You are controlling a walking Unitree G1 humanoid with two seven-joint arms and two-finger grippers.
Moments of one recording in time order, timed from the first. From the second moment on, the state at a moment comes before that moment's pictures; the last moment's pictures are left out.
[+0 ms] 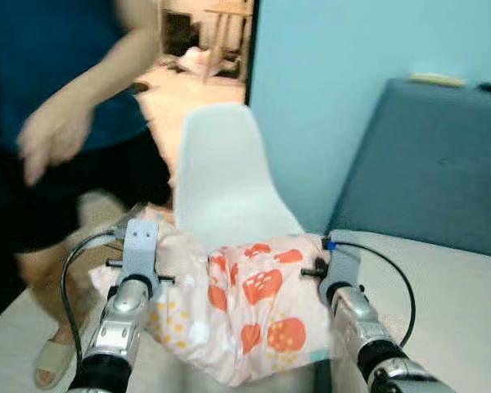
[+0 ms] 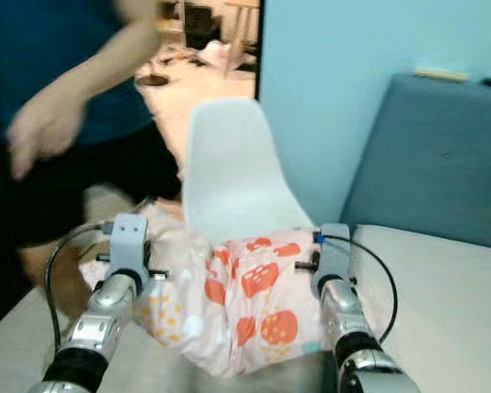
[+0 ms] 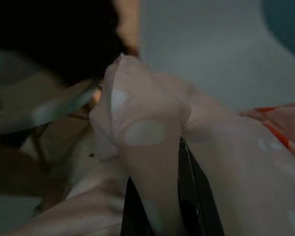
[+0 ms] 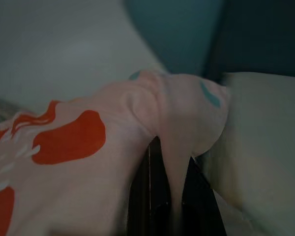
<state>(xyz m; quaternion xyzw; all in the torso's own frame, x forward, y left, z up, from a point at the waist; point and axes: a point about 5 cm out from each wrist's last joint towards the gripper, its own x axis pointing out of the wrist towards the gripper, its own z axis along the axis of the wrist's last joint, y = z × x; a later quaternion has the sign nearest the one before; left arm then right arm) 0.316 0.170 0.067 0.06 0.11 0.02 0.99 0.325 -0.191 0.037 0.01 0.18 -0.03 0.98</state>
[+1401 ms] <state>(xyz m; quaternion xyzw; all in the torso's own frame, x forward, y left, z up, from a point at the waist) 0.324 0.168 0.085 0.02 0.08 0.06 0.99 0.359 -0.141 0.093 0.04 0.06 0.08 0.99</state>
